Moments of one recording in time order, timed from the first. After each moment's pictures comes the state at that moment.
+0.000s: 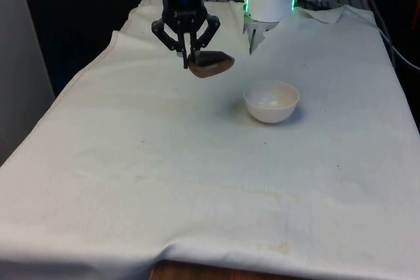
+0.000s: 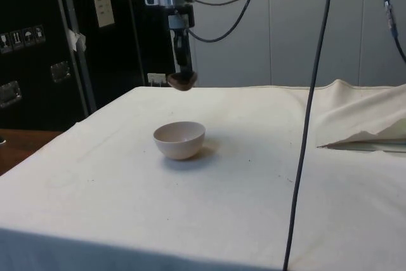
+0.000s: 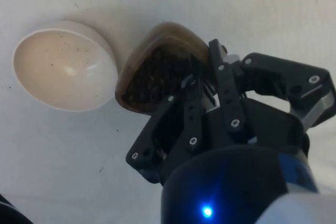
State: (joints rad) arm -0.01 0.37 -0.25 -1.95 0.13 2.30 -0.63
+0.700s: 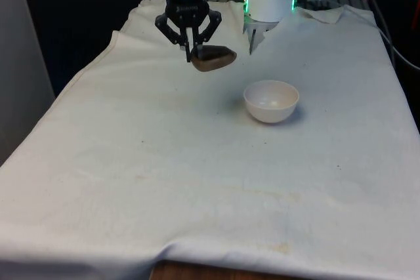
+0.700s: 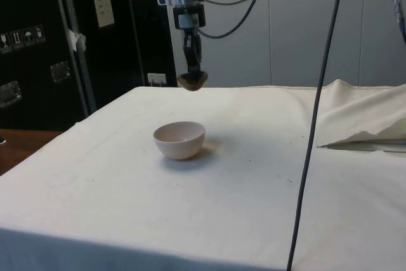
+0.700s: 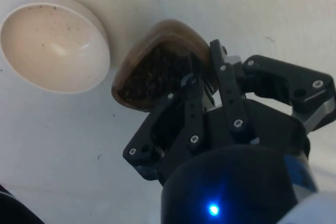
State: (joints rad) arm -0.01 0.30 -0.26 -2.05 0.13 2.31 -0.55
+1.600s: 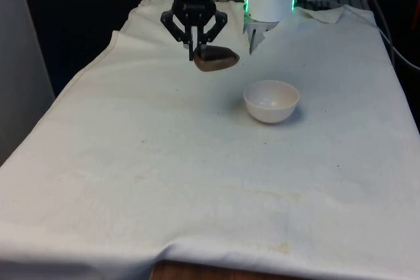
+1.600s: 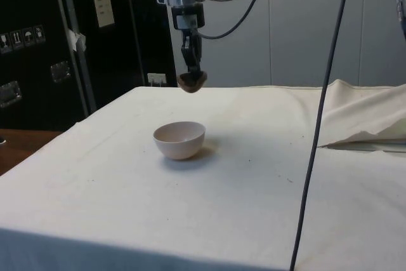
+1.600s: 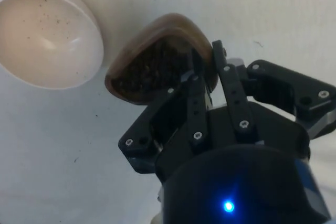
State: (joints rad) arm 0.02 0.28 -0.25 -2.08 0.03 2.36 -0.41
